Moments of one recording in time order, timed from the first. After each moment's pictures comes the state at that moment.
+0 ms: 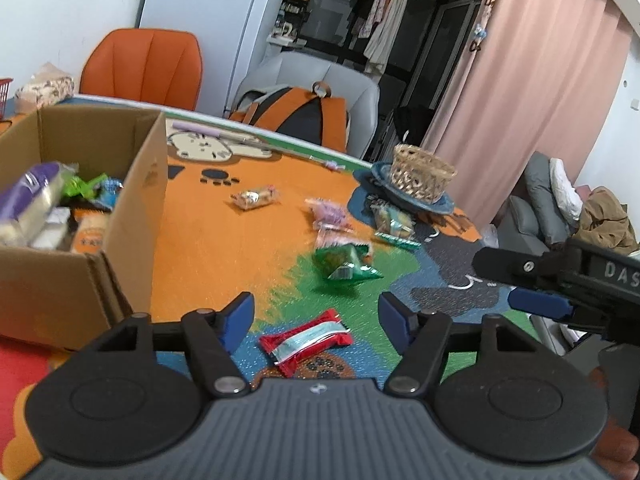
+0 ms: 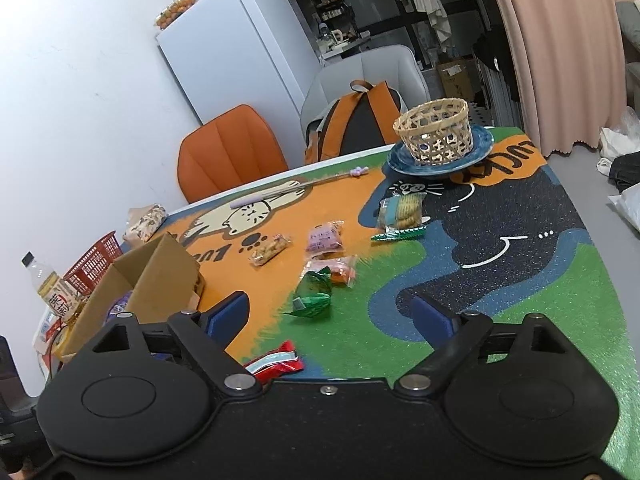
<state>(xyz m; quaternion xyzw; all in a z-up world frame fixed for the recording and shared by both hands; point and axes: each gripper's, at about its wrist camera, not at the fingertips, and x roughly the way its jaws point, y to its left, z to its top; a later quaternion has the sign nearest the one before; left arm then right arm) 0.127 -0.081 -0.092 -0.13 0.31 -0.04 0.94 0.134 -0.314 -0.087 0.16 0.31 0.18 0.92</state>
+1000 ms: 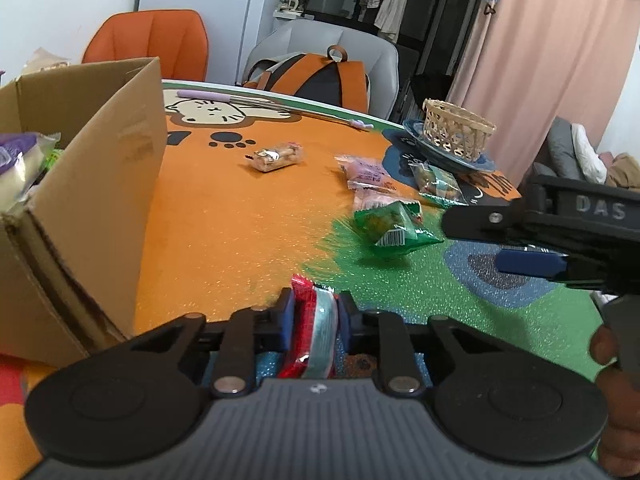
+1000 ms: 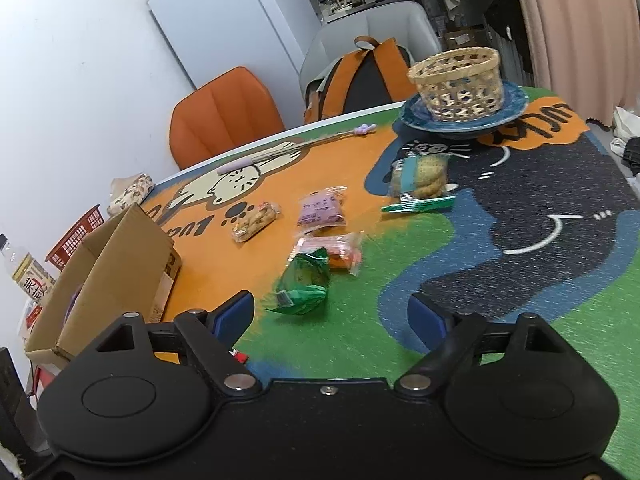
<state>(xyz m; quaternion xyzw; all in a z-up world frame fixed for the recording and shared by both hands) 0.158 -0.080 -0.132 -0.10 0.34 -0.02 0.94 0.186 -0.278 -0.123 0.14 0.35 0.20 0.90</state>
